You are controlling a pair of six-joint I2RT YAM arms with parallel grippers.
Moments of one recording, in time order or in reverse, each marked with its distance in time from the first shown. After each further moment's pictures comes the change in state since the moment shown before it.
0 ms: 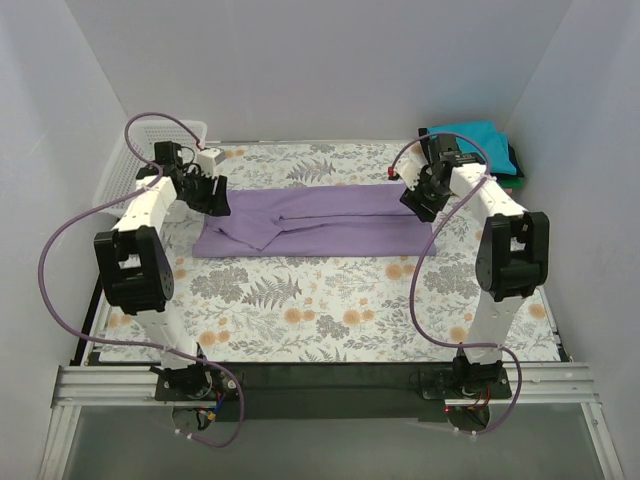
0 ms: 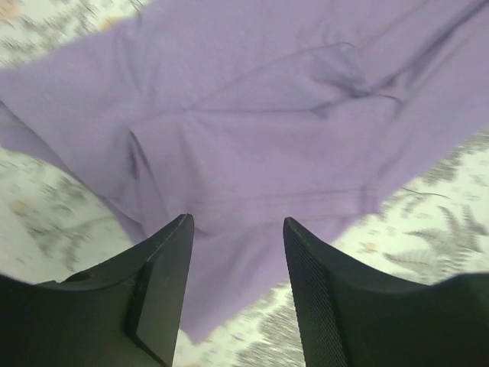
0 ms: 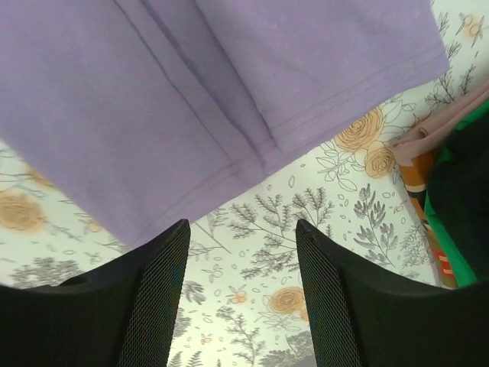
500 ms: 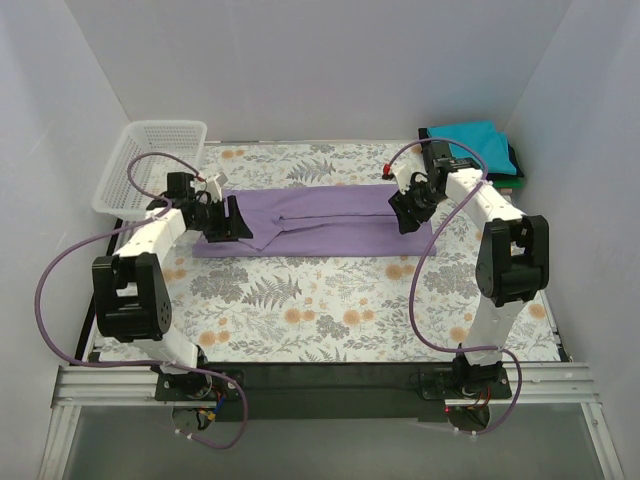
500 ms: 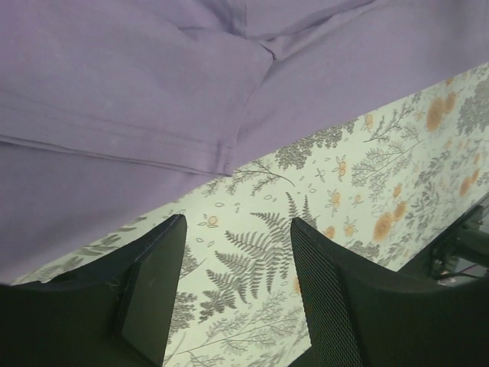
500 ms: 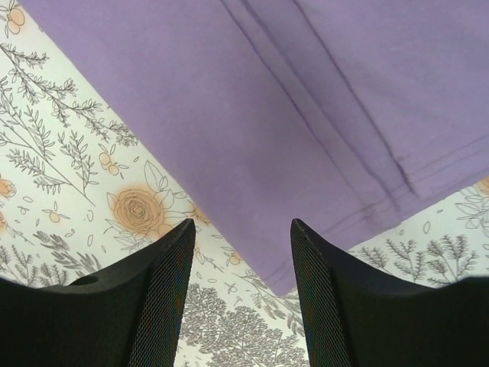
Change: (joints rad) left arm -0.049 -0.250 -0.393 0.129 0.116 -0.504; right arm 0.035 -0.065 -0.054 -0.043 -0.257 0.263
